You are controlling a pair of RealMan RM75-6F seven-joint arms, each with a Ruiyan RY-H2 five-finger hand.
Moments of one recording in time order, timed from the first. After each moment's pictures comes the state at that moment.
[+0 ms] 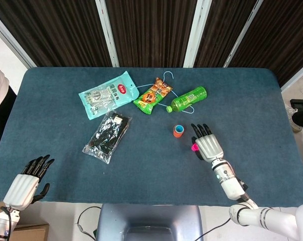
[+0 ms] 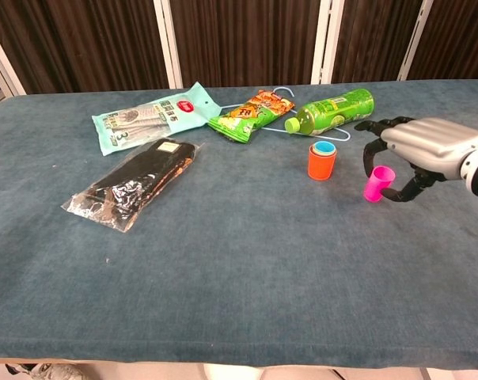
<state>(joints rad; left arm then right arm) -0.16 -1.16 0.06 -1.55 1.64 1.41 0.03 0.62 -1.58 0.12 -1.30 -1.18 1.02 -0.47</state>
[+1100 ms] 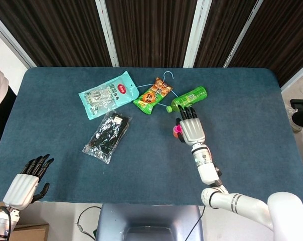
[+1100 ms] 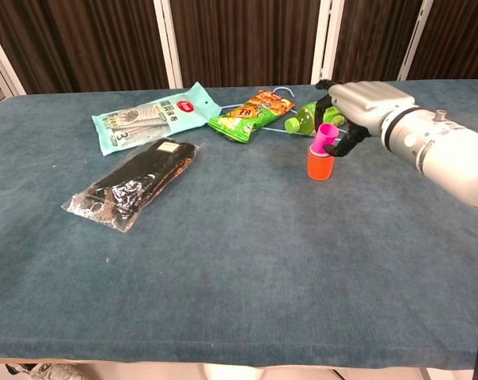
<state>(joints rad) -0.17 -1.16 0.06 -1.56 1.64 1.41 0.04 0.79 -1.76 0.31 -1.20 -0.96 1.02 -0.59</state>
